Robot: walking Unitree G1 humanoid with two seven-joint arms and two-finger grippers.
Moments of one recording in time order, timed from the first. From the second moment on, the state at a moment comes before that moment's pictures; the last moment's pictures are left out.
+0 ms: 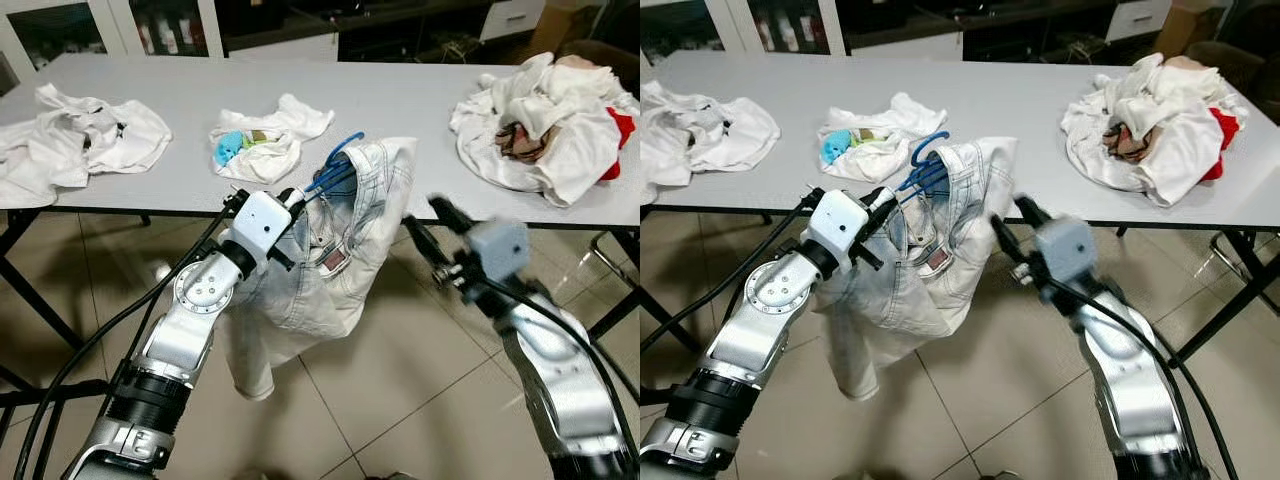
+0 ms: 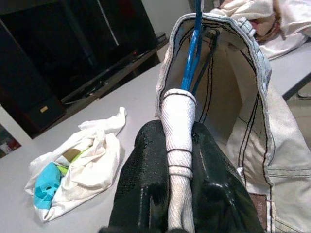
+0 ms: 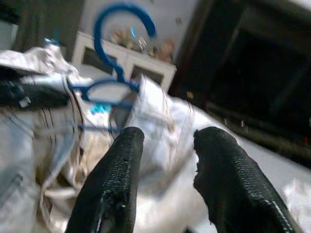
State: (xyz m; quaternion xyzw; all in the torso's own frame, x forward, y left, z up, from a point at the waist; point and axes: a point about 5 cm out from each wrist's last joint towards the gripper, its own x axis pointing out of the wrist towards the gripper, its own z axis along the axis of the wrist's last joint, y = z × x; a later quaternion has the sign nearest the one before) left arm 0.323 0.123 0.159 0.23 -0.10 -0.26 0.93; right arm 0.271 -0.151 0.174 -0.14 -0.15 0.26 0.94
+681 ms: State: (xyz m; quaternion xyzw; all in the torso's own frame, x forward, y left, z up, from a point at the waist) left arm 0.328 0.121 0.162 0.10 -0.09 -0.22 0.97; right arm 0.280 -0.158 0.167 -0.09 -0.14 0.22 0.96
